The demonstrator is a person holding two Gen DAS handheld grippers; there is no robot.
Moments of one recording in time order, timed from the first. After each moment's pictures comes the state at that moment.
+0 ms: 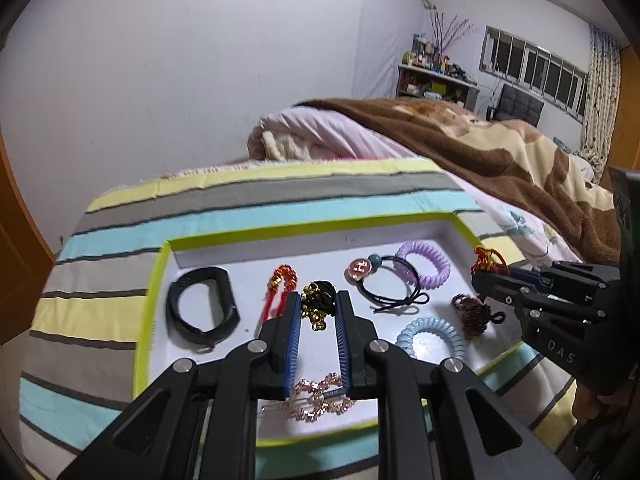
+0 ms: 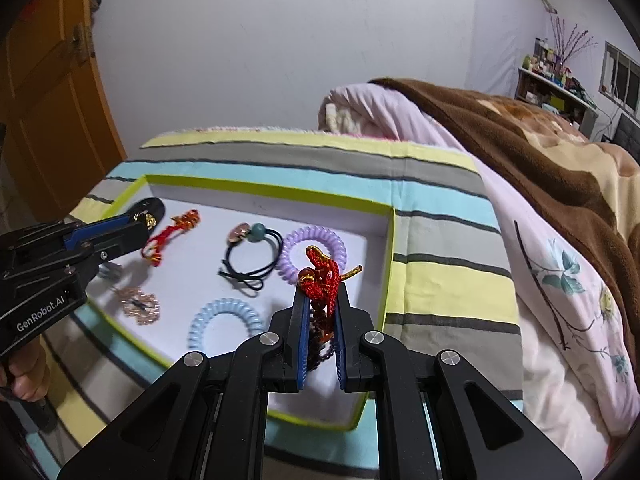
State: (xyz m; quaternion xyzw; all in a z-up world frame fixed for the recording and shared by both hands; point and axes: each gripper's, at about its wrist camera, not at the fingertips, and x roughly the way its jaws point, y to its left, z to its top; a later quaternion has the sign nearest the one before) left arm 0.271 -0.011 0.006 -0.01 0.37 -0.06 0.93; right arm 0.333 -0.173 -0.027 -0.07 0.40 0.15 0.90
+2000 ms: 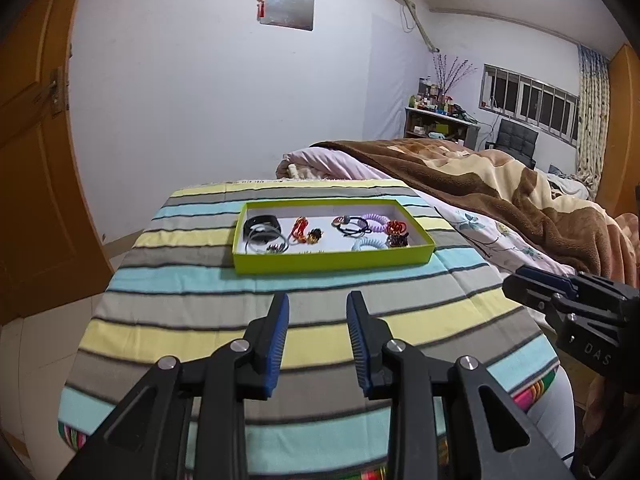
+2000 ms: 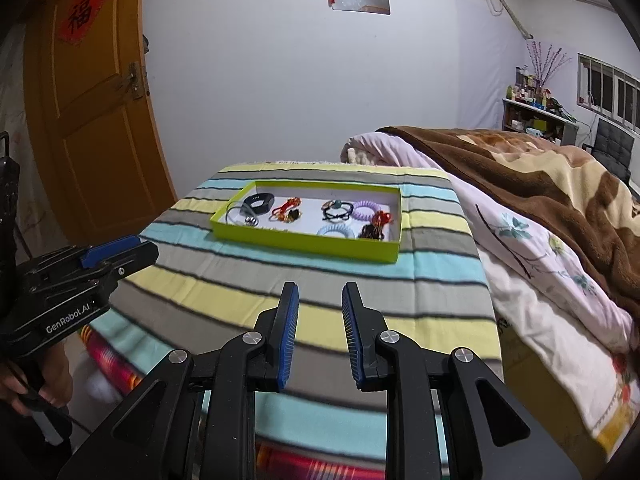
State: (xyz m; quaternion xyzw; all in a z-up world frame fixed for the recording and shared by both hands) left arm 0.048 -0.006 0.055 -0.02 0.28 -0.01 0.96; right arm 0.093 -0.183 0.039 -0.03 0.31 0.17 0.93
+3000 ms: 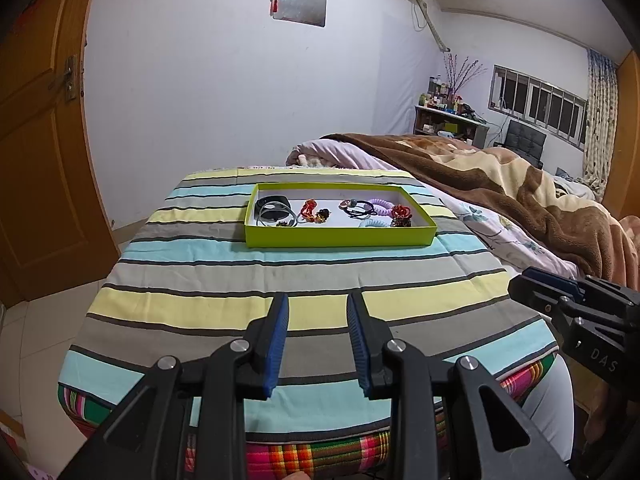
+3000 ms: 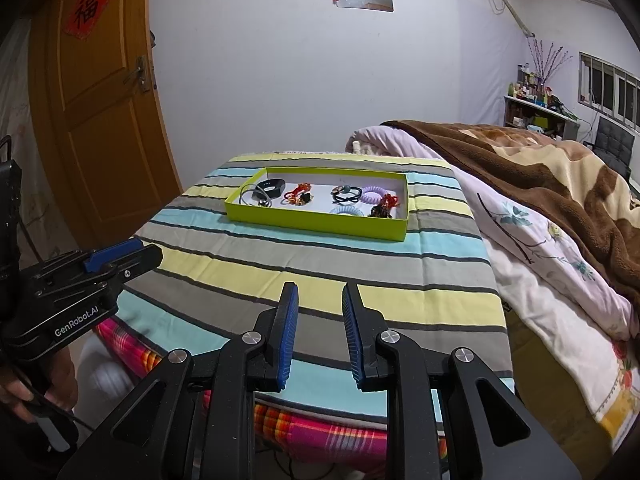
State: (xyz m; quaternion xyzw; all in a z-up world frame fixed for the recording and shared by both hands) left arm 0.020 -0.008 0.044 -0.03 0.29 0.00 0.96; right arm 0.071 -0.181 0.033 -0.03 0.31 0.18 0.93
